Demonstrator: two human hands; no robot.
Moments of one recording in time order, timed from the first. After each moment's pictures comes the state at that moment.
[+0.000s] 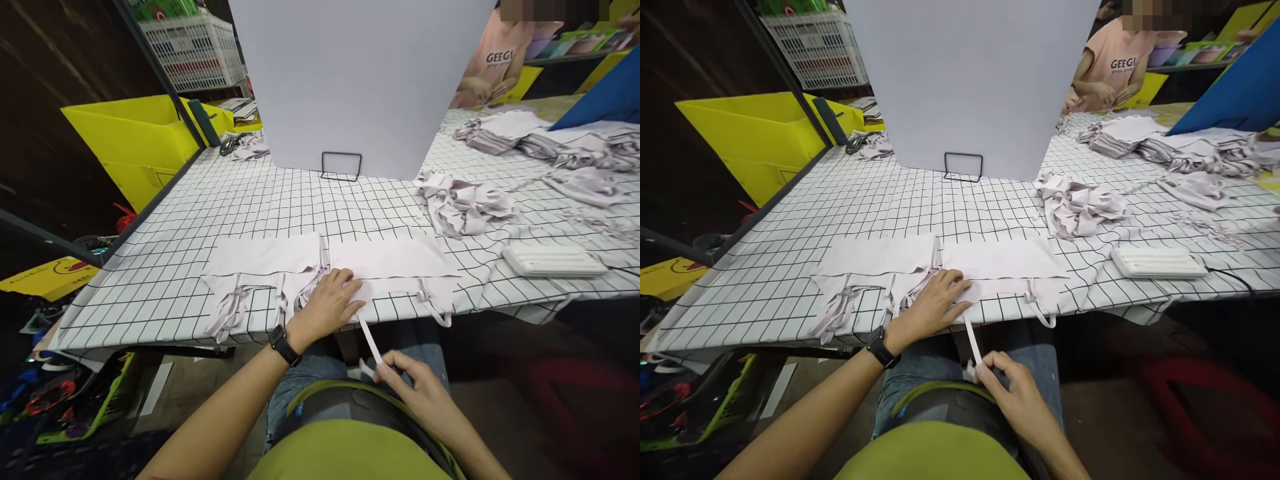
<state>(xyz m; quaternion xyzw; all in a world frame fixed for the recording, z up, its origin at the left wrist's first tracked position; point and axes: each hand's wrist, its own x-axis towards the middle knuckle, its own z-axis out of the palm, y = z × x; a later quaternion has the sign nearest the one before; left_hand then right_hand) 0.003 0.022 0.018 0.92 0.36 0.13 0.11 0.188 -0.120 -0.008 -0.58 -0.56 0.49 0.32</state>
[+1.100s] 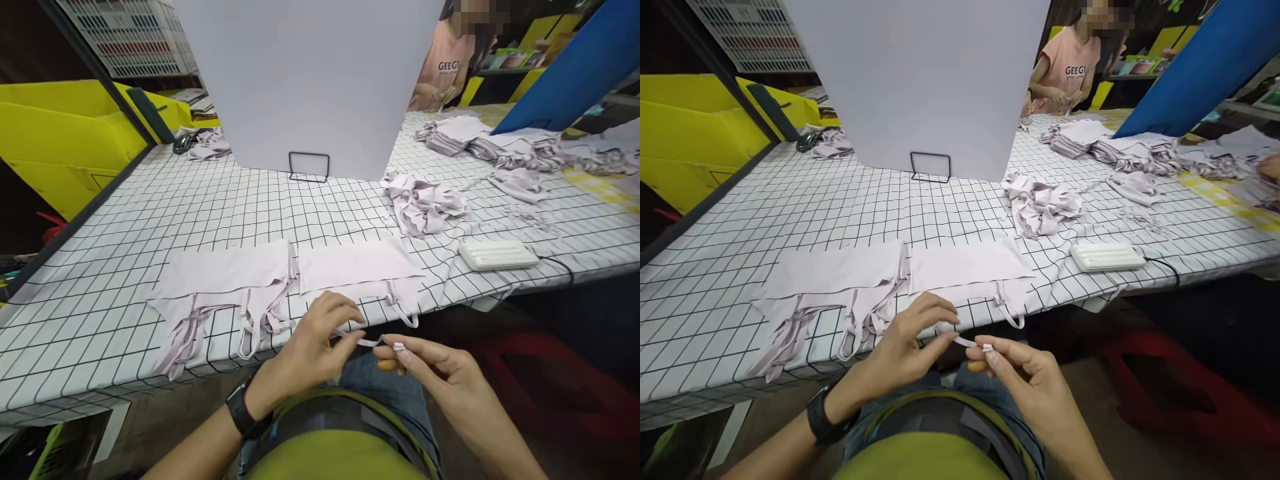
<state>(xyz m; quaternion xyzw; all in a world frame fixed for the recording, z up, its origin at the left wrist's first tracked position) 0.020 -0.013 0.054 0.84 0.28 0.33 0.34 0.224 -0.113 0.059 -0.63 -0.41 0.51 0.43</state>
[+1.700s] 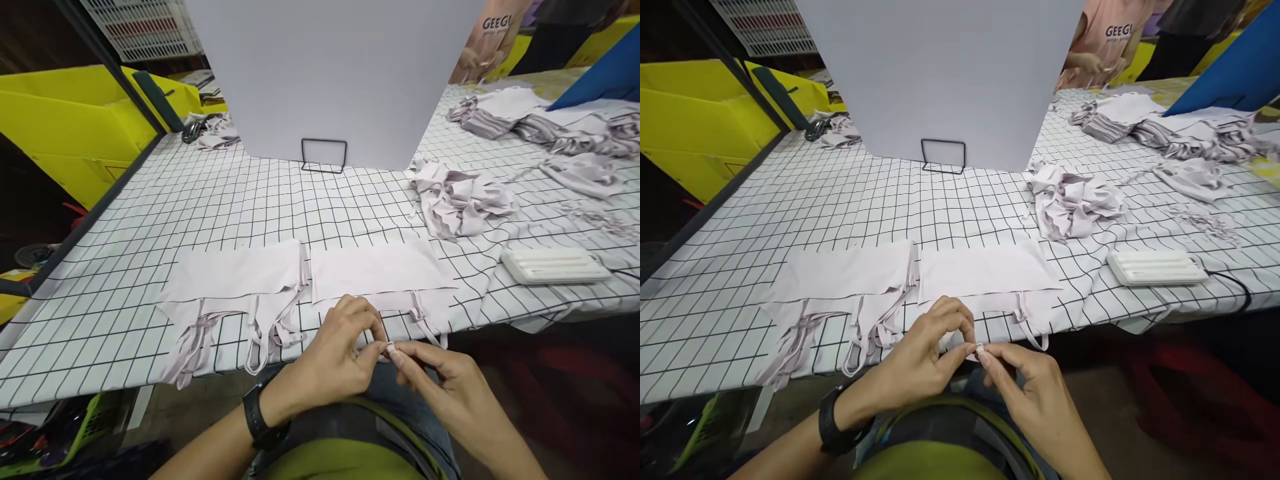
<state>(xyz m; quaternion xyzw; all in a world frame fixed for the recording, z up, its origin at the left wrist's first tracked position) 0.034 0.002 0.075 0.79 0.35 0.23 0.45 0.217 -0.076 0.054 -0.63 -0.57 0.41 0.33</state>
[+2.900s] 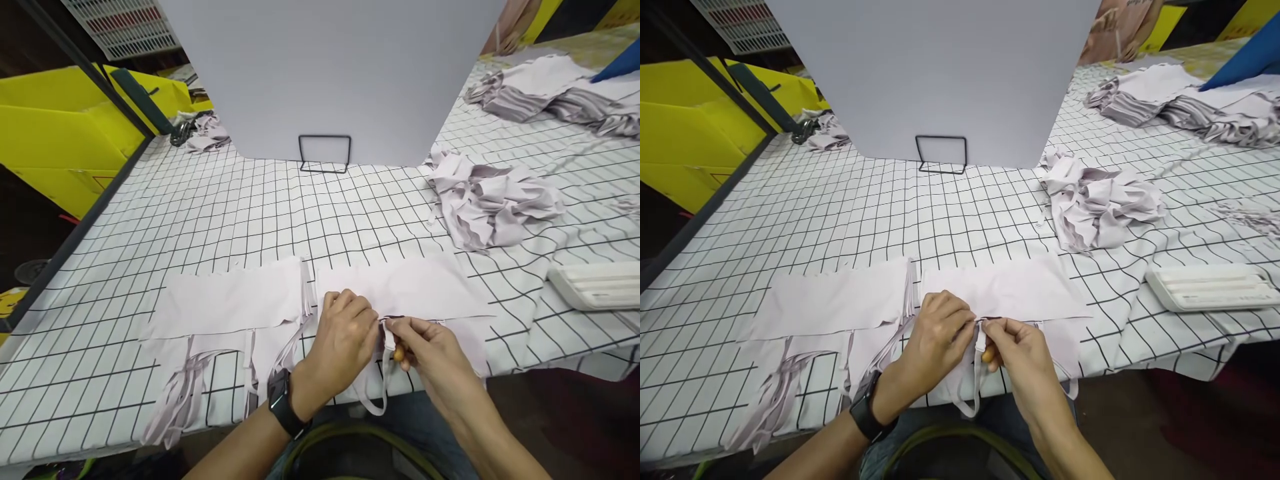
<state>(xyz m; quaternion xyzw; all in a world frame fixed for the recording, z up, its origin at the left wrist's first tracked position) 0.048 0.059 0.018 0.88 0.36 0.27 0.17 0.198 0.009 0.022 -0.63 -0.19 0.59 0.47</state>
